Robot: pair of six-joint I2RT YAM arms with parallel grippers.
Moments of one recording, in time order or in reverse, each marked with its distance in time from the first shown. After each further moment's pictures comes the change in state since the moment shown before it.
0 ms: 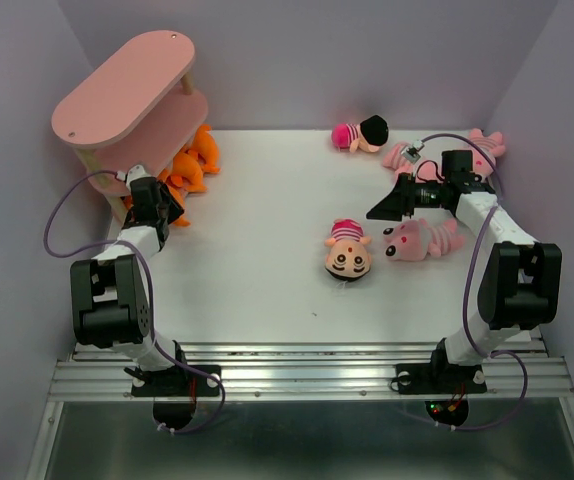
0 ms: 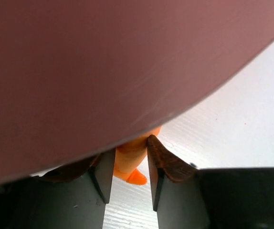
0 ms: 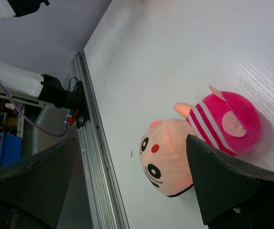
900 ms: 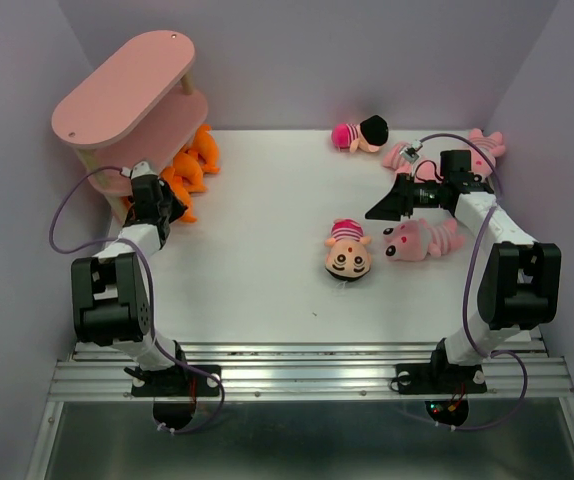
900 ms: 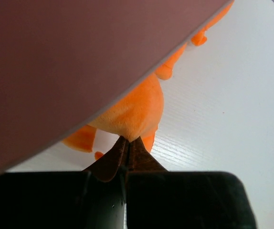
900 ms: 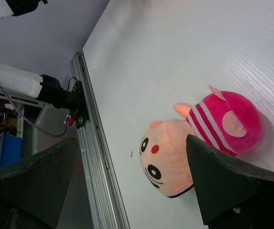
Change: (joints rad) left arm -0.015 0.020 0.034 -0.005 0.096 0.008; right arm 0.008 0.000 0.000 0.004 0.014 0.011
